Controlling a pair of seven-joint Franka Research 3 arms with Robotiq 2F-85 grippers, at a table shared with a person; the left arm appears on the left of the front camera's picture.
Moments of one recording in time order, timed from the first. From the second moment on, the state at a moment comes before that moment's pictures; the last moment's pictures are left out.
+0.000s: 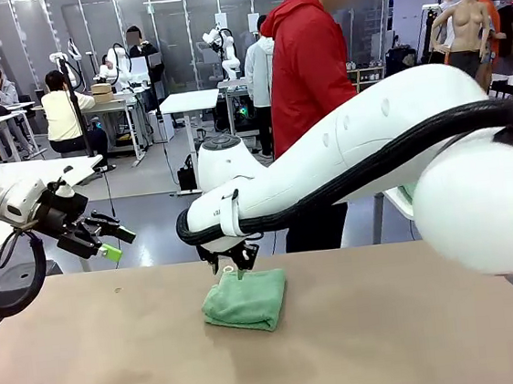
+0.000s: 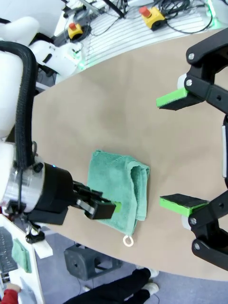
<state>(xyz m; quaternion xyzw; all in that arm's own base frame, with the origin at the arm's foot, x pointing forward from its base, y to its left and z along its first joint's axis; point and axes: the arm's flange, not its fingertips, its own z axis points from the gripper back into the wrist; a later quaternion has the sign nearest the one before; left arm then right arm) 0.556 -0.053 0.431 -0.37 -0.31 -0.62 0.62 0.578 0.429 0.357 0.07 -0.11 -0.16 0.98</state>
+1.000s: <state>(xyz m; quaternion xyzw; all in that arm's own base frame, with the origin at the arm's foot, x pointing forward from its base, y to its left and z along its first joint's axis) 0.556 -0.053 0.431 -0.37 -0.31 -0.62 0.62 0.512 0.261 0.384 0.11 0.01 -0.03 0.99</state>
